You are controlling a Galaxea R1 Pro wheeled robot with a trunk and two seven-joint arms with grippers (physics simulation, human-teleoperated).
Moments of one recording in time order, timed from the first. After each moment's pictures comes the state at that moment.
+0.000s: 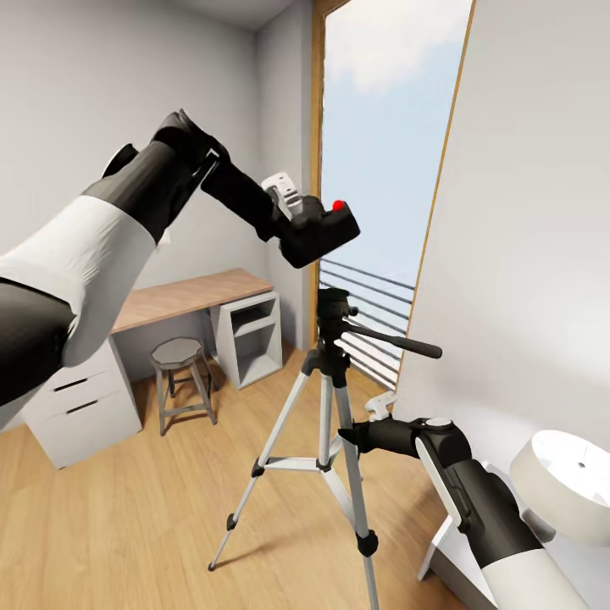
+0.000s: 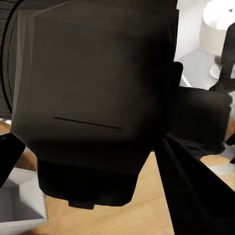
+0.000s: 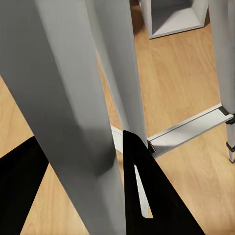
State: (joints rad) left arm -1.82 -0.03 -0.51 -0.58 -0.34 0.63 -1.36; right arm -0.54 -0.08 0.18 -1.28 -0.01 0.76 0.55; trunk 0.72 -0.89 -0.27
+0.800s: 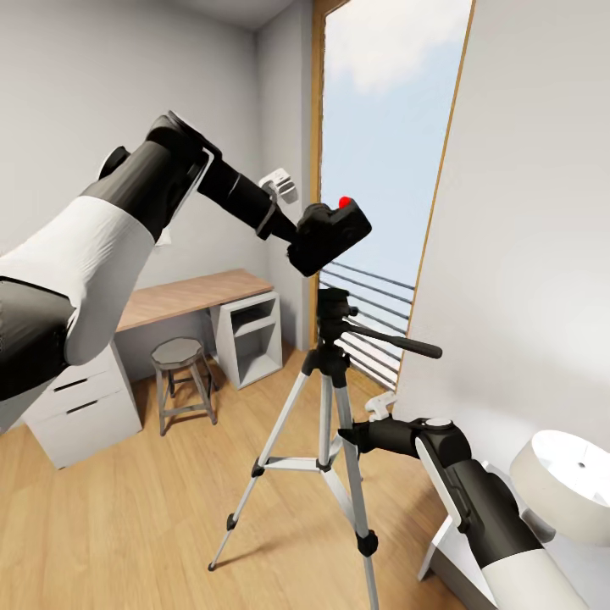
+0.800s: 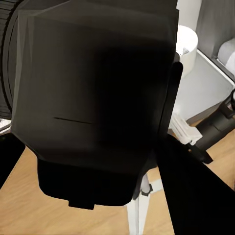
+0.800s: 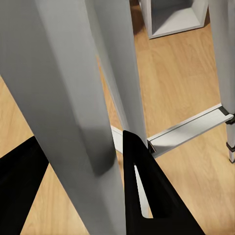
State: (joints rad) left arm -1.82 -0.04 -0.38 -0.53 -0.35 0.65 -1.52; right arm -0.54 -0.08 0.18 -1.28 -0.01 0.76 0.55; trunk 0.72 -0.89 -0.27
